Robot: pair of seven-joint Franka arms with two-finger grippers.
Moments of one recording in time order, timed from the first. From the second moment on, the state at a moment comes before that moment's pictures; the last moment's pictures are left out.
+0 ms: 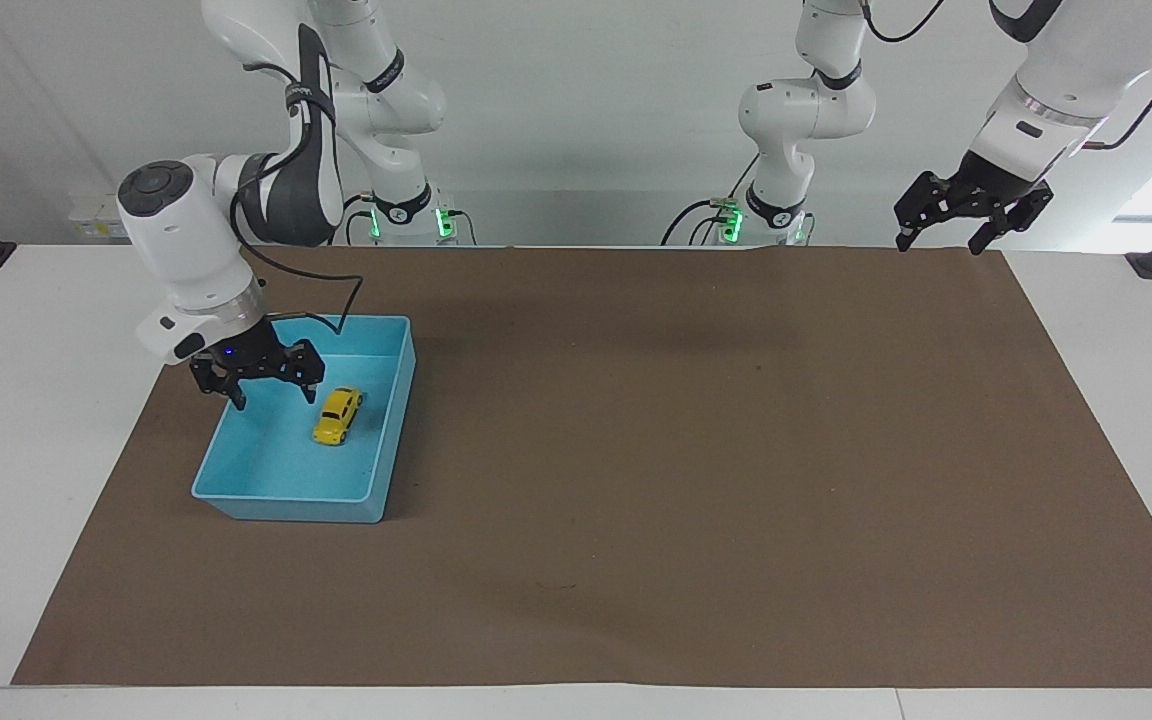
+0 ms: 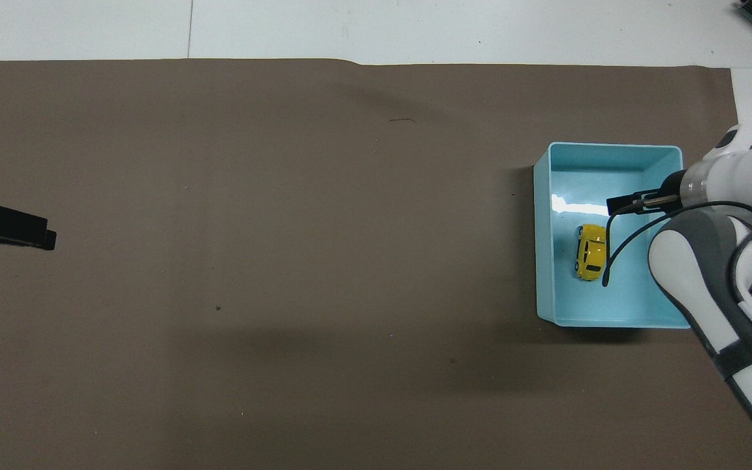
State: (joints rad) left arm -0.01 -0.07 -0.04 -1.58 -0.06 1.48 0.02; right arm -0.06 0.12 -0.02 -1.89 0.00 2.10 -0.19
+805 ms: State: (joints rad) left arm -0.01 -0.07 -0.04 -1.58 -0.06 1.48 0.02; right arm -0.06 0.02 -0.02 -1.74 0.00 1.79 -0.09
